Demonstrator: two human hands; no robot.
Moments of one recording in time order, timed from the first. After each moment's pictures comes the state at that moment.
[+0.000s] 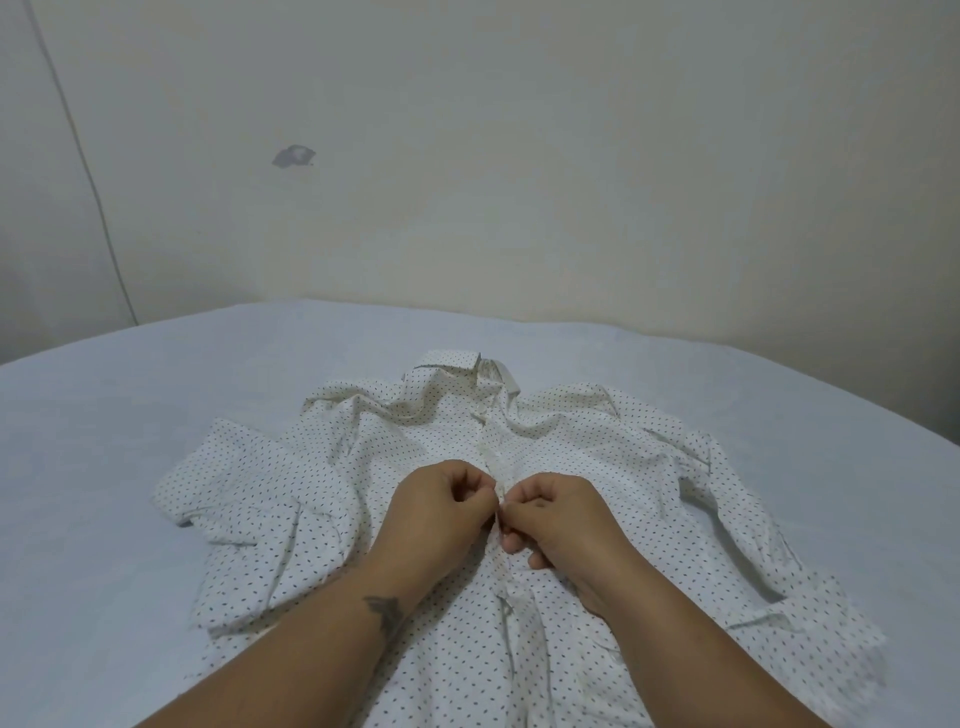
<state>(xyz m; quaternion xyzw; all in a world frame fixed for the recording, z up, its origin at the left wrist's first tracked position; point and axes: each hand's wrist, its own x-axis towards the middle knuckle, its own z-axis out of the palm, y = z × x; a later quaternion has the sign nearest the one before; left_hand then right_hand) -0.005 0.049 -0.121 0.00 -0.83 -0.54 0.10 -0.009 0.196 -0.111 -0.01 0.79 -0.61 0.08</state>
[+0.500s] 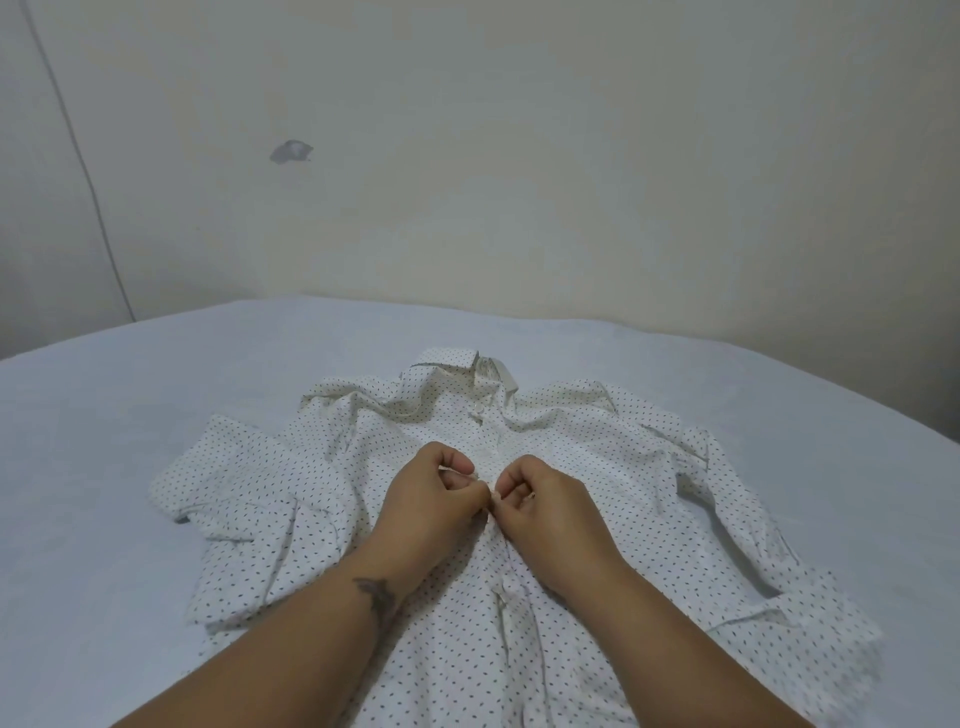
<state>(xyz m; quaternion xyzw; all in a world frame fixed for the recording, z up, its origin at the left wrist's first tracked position) -0.007 0.048 -0.119 0.04 -0.79 -0.61 0.08 -0.011 0.190 -0.120 -0.12 0.91 -0.40 -0.09</state>
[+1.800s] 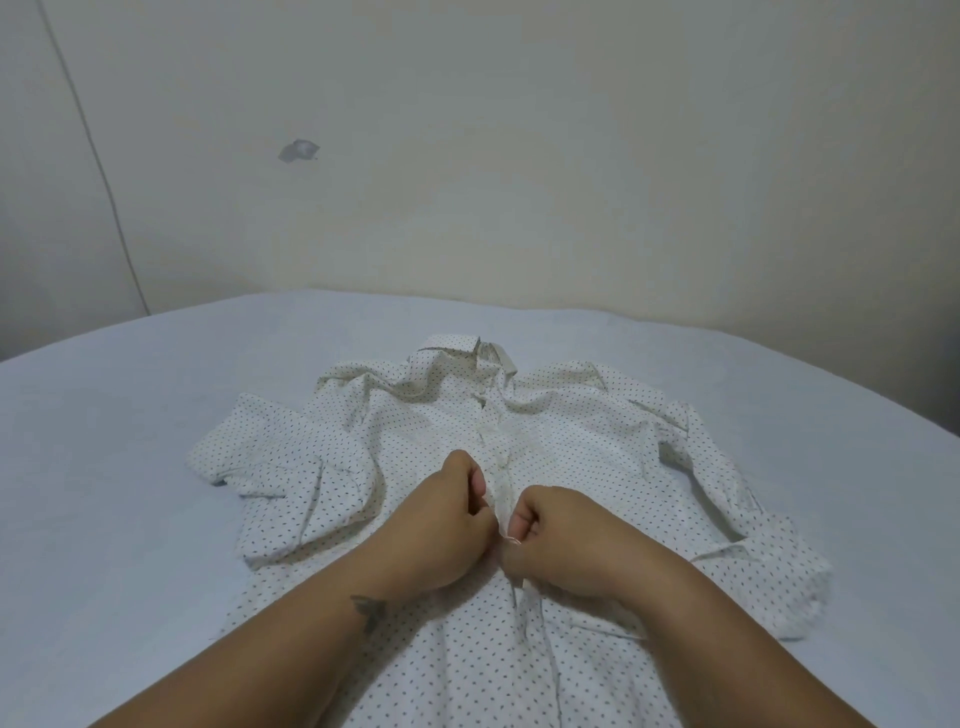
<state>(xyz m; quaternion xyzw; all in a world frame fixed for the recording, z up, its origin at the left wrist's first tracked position) 0.050 0.047 -0.110 -0.09 -0.92 -0.38 0.03 0.052 0.206 -0.092 -0.12 0.93 -0.31 0.13</state>
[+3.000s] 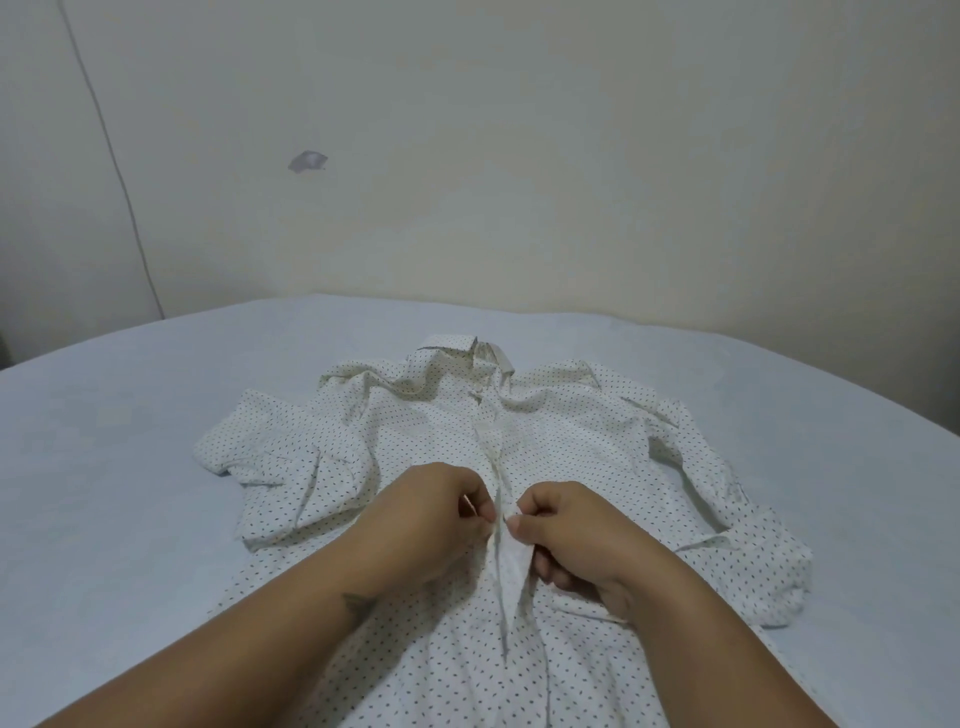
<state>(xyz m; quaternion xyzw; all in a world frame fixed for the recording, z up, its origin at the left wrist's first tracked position) 0.071 0.050 -0.091 -0.08 -0.95 -0.29 0.02 0.049 0.225 -0.112 -0.04 0.82 -0.54 0.18</state>
